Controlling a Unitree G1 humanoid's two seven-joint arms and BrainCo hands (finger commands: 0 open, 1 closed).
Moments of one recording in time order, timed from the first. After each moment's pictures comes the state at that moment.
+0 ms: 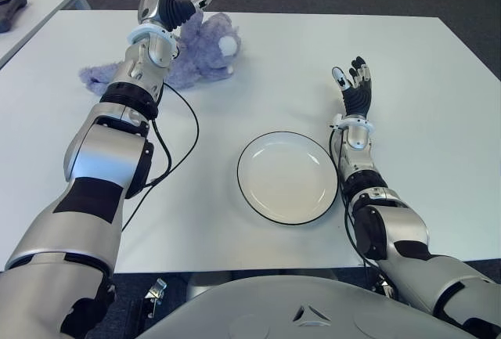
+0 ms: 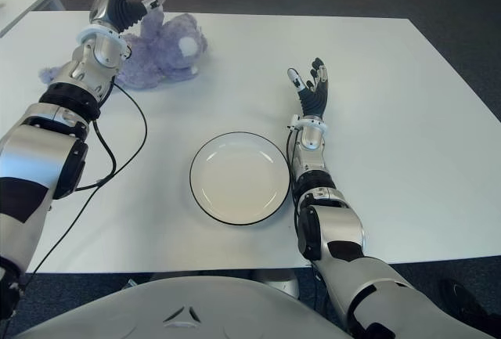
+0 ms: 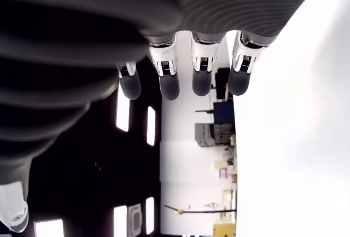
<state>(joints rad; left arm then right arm) -1.09 0.42 -0.25 1.20 0.49 -0.23 0.31 -0.62 -0.08 -0.22 1.02 0.00 -0.54 -0.23</state>
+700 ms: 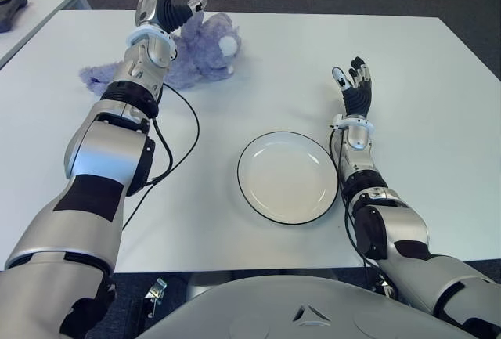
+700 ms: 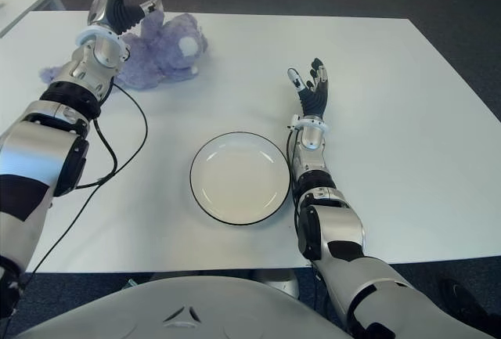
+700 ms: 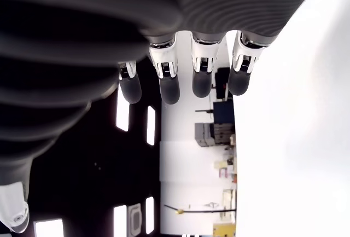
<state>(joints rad) -1.12 0.41 -0.25 1.25 0.49 -0.18 0.31 -0.62 -0.08 -0.22 1.03 0.00 -0.54 -0.22</state>
